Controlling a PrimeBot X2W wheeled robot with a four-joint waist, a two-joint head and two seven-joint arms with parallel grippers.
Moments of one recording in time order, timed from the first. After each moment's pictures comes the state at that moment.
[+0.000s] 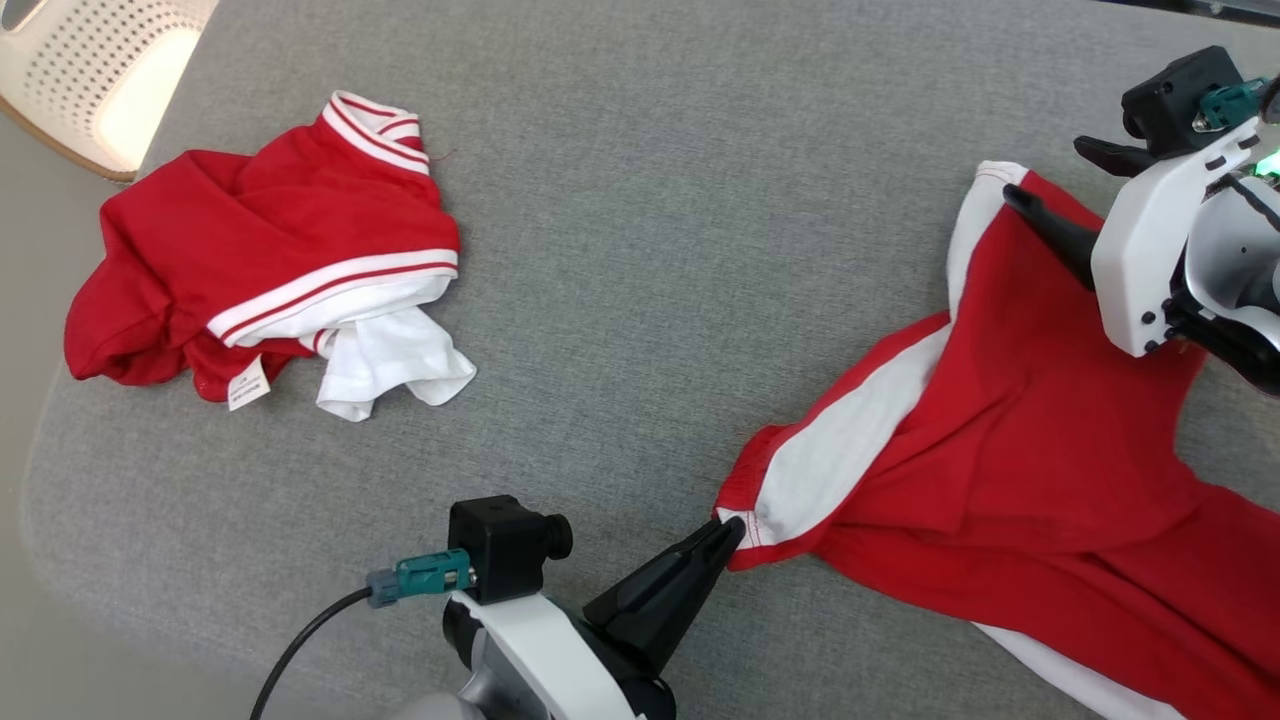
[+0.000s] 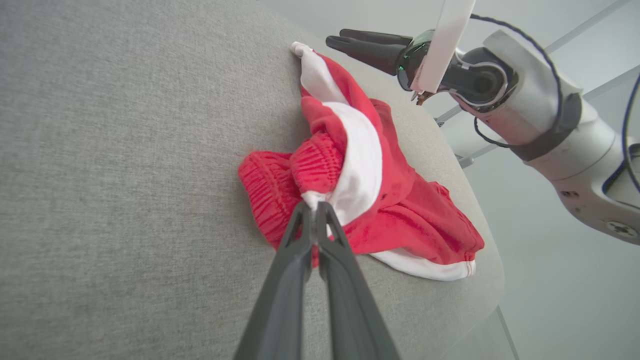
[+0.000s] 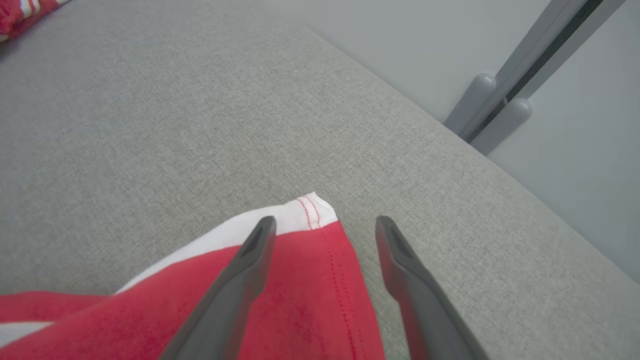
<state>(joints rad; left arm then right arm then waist) -0.28 0.35 -0.85 -0.23 -1.04 0.11 0.05 -0.99 -0.67 0.90 0.46 0.73 0.13 0.39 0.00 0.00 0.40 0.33</state>
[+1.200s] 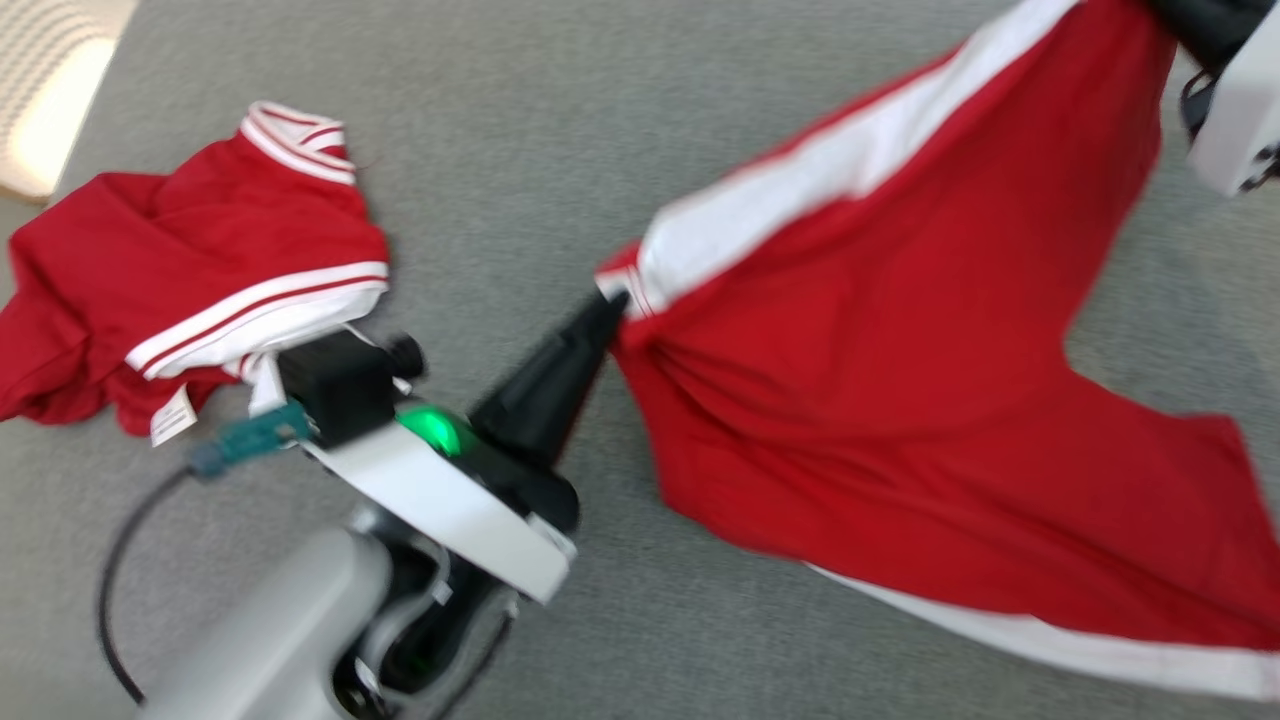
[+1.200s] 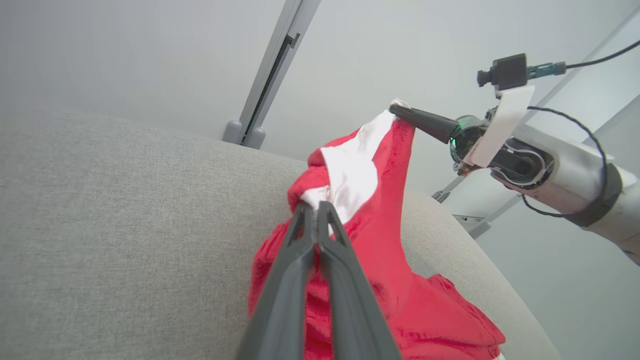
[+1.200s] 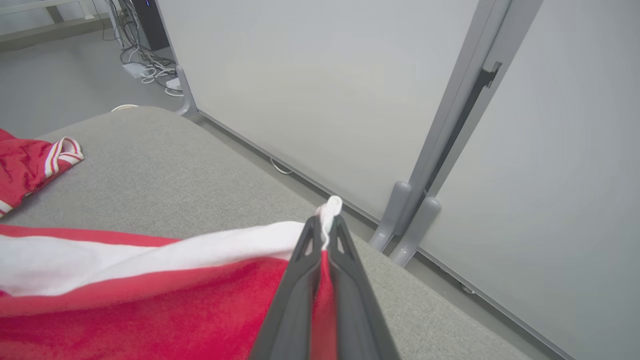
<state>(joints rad) -0.44 0.36 -0.70 -0.17 -1.01 0.07 -0.05 -1.36 -0.78 1.27 0.51 1.07 0.13 0.10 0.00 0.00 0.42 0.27</state>
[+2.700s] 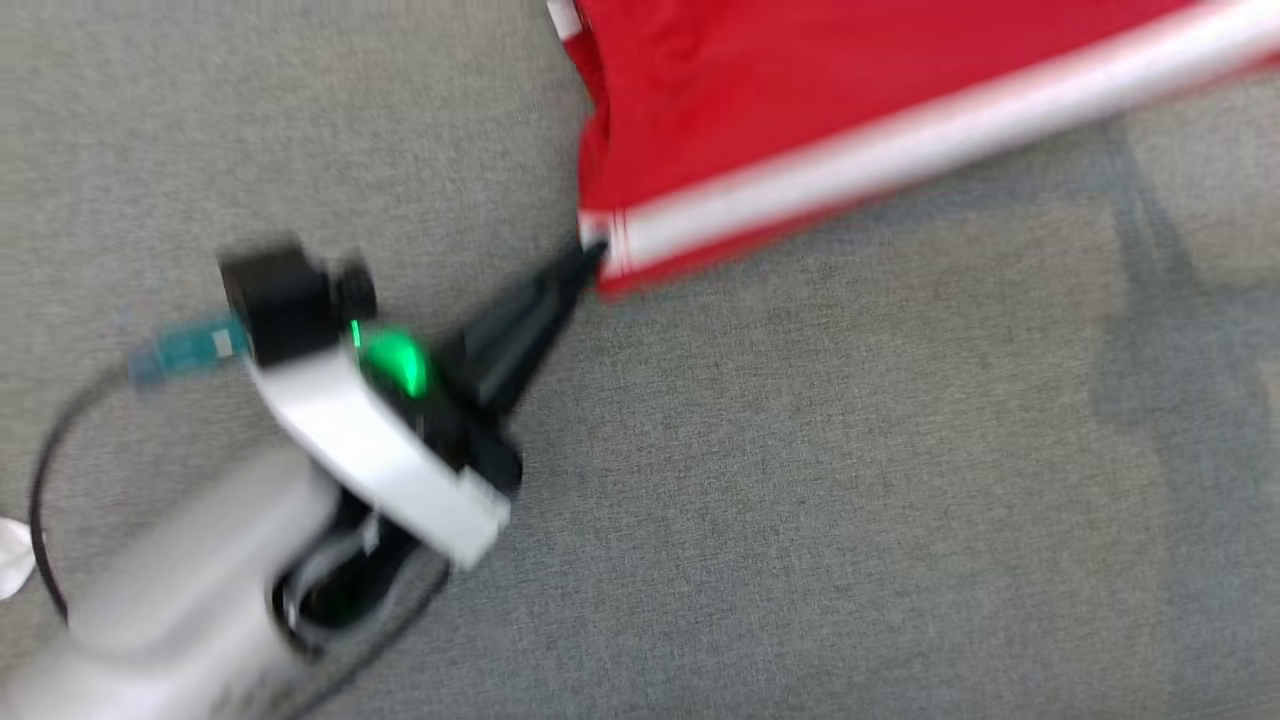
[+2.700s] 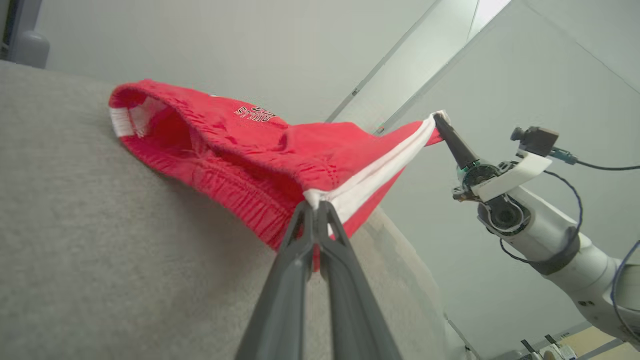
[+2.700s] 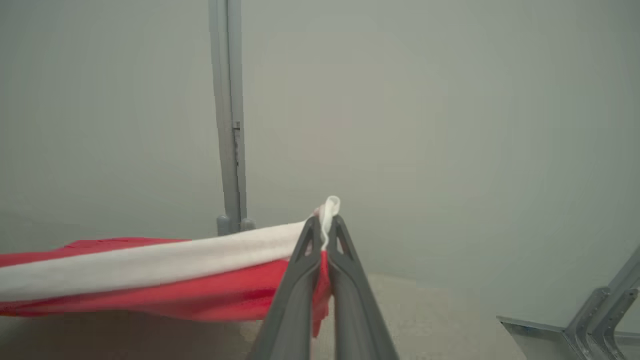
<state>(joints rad) -0.78 0.54 -0.93 -0.02 -1.25 -0.13 -0.21 -0.66 -0.75 0.29 0.18 0.68 0.13 -0.26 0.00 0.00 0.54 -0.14</state>
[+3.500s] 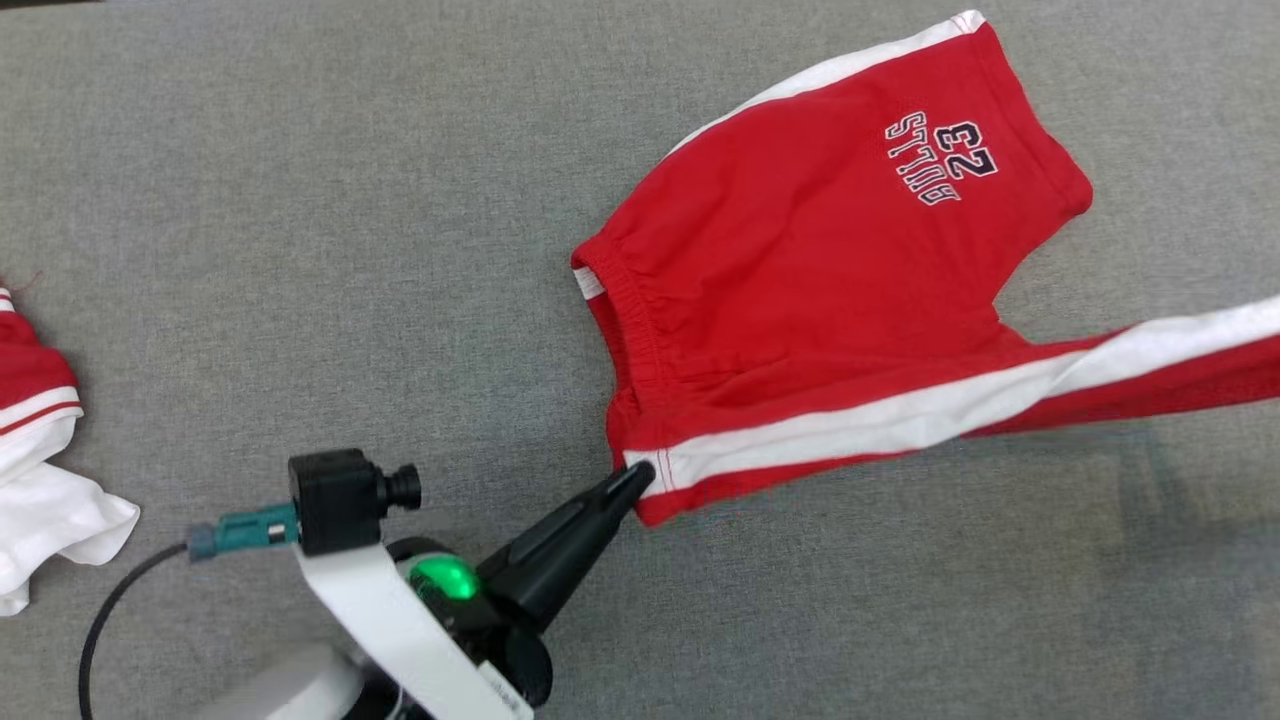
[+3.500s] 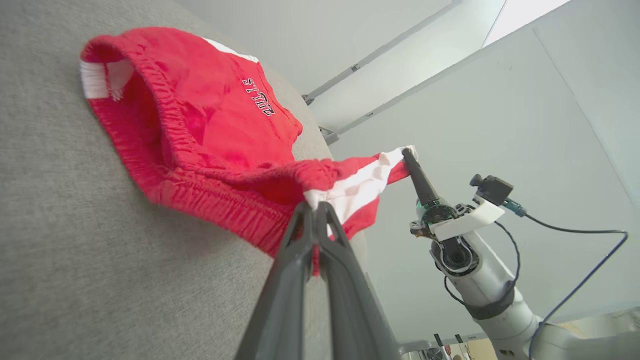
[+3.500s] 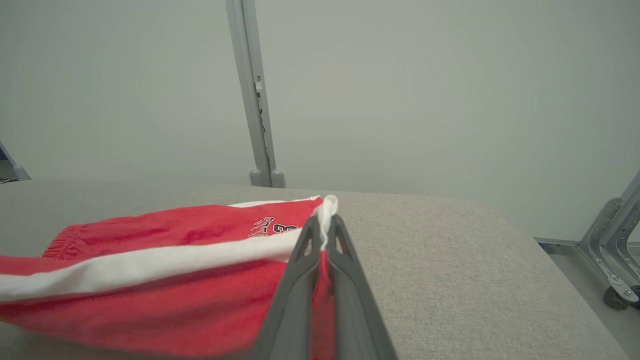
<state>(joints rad) -0.40 0.61 -0.93 -0.35 -1.42 -0.01 -0.13 0.00 -0.60 0.00 -0.17 0.62 0.13 -0.15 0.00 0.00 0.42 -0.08</state>
